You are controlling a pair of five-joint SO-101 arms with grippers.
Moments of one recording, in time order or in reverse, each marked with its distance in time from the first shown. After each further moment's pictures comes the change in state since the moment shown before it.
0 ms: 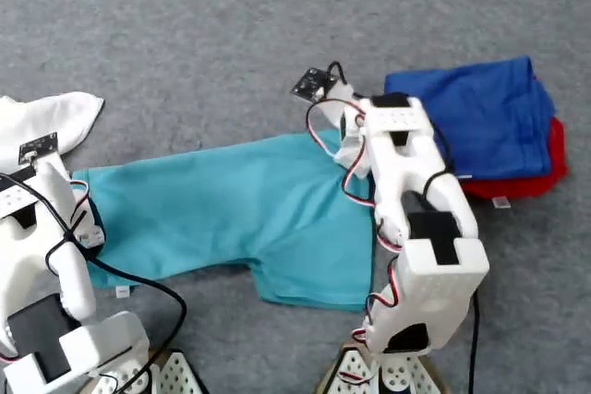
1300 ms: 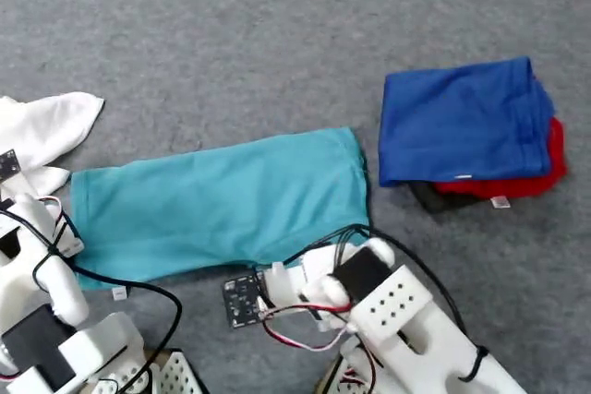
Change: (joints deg) left arm -10.1 -2.3 8.1 -15.7 0.0; right arm -36.8 -74.0 53.7 24.6 13.7
